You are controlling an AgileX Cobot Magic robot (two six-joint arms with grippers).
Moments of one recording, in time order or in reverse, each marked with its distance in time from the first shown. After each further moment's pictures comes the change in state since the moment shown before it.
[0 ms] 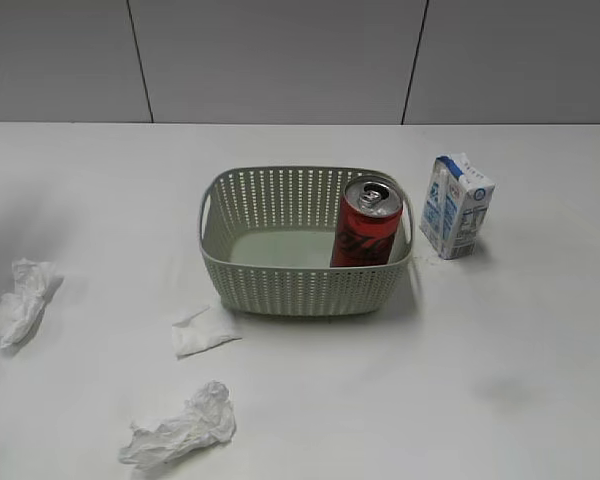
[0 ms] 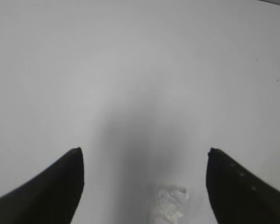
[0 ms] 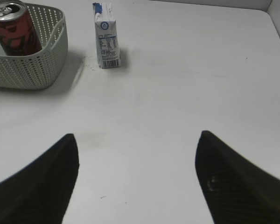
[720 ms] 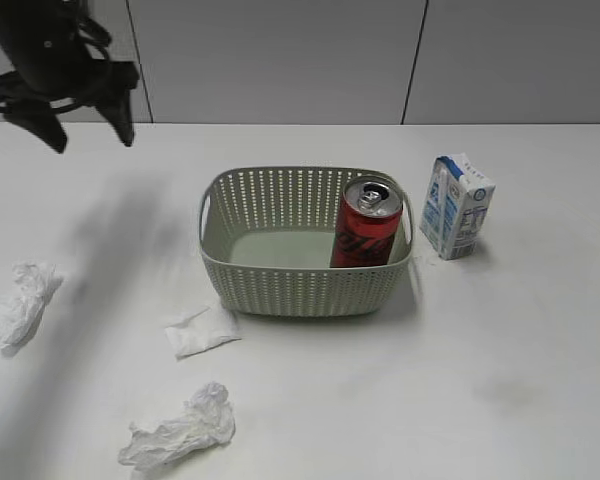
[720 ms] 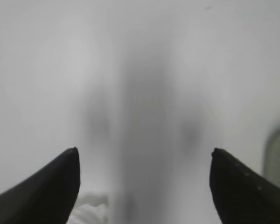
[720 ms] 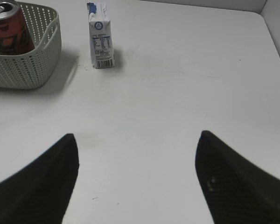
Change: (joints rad) left arm -0.293 0.240 -0.017 -0.021 -0.039 -0.078; right arm 0.000 0.000 -0.001 -0.022 0.000 -0.002
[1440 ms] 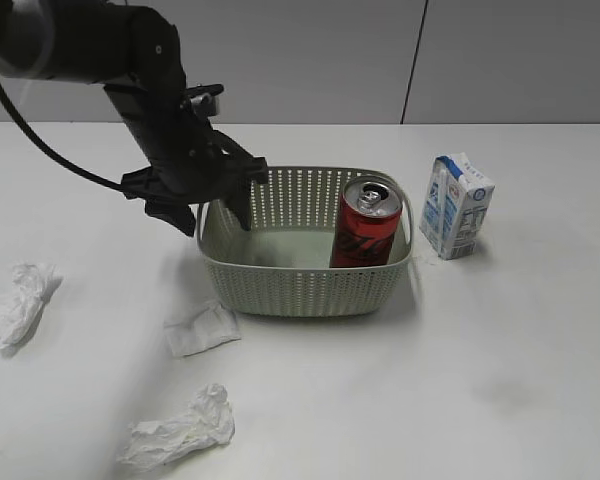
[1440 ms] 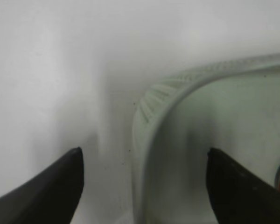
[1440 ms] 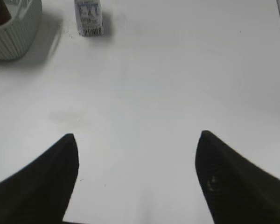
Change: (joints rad) left arm -0.309 0.000 0.296 -0.037 -0.341 -0.214; right arm 0.000 0.406 -0.146 -0.041 -0.007 -0.001
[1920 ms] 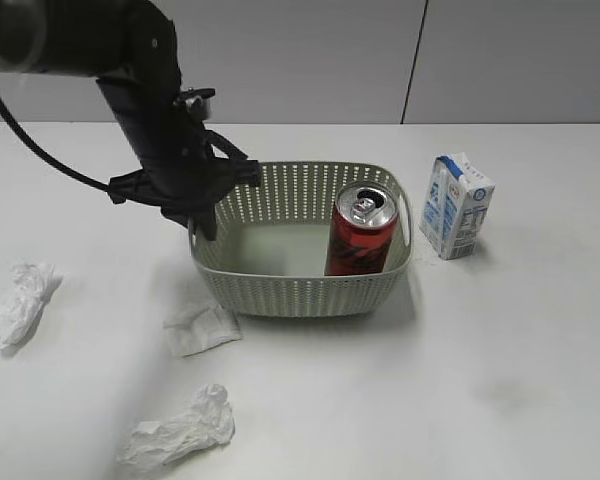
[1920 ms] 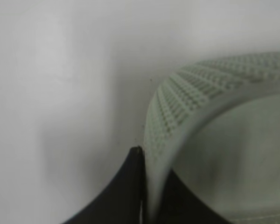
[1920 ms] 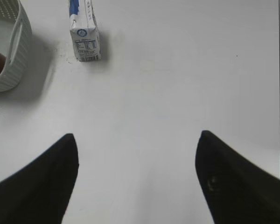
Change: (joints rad) left arm -0.004 -0.017 0.004 0.023 0.075 -0.075; right arm 0.000 0.523 -0.449 -0.008 0.088 -0.018
